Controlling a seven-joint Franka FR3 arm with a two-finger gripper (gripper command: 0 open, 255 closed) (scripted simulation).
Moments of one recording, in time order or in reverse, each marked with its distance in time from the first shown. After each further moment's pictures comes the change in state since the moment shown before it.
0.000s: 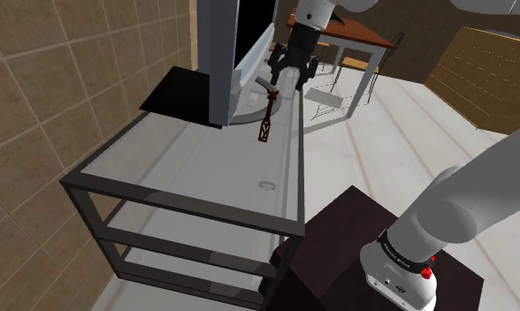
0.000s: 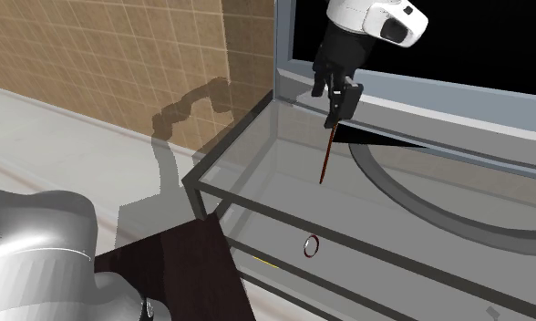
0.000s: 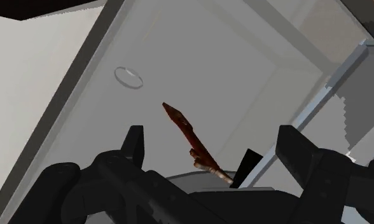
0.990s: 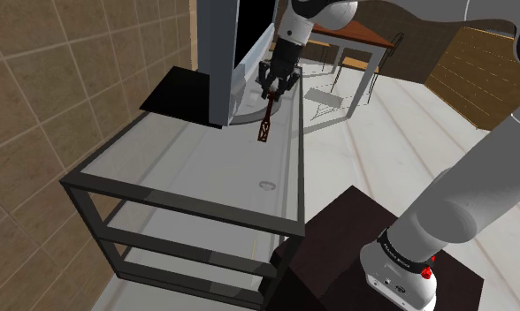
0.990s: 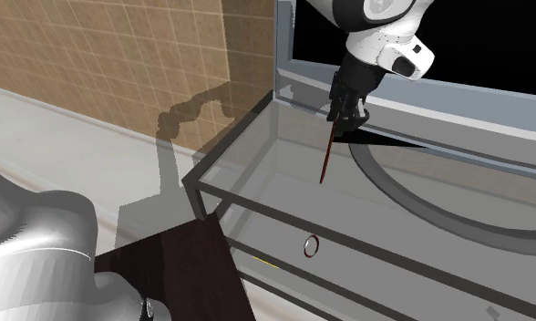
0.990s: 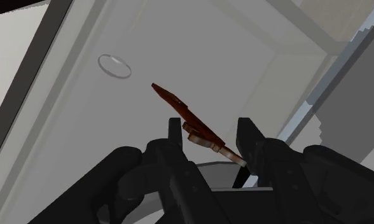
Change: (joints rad) arm -0.002 0.150 0.002 0.040 0.024 0.108 0.018
